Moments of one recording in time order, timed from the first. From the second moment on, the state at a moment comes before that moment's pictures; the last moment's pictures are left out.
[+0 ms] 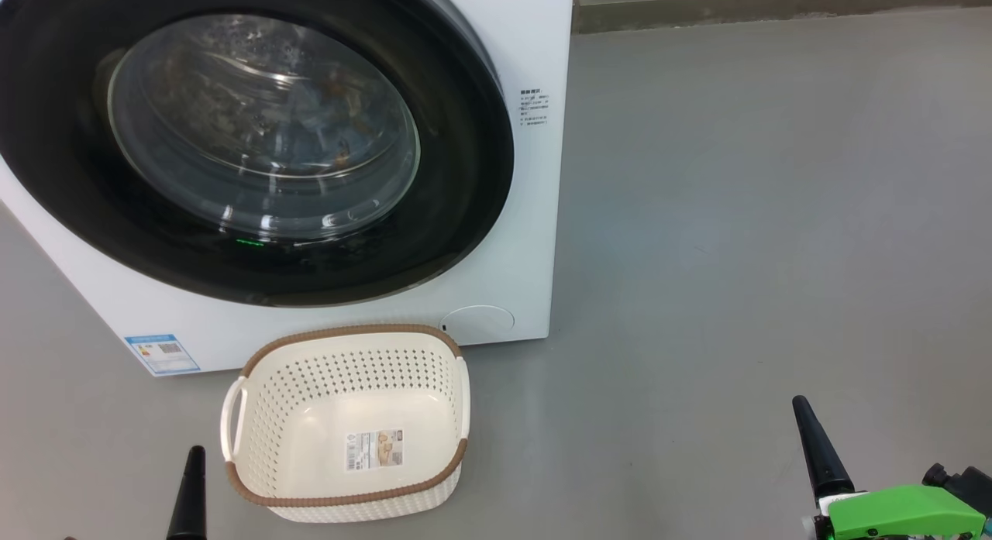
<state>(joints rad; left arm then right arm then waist) 0.02 0.05 0.02 0.20 -1.29 -0.10 0.00 -0.03 -0.06 -0.05 0.24 1.30 0.13 -0.01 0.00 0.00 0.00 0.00</state>
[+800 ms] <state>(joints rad) -0.04 0.05 0.04 0.25 -1.55 -0.11 0.06 -0.05 -0.06 -0.09 0.26 1.55 0.13 0.06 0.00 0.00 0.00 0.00</state>
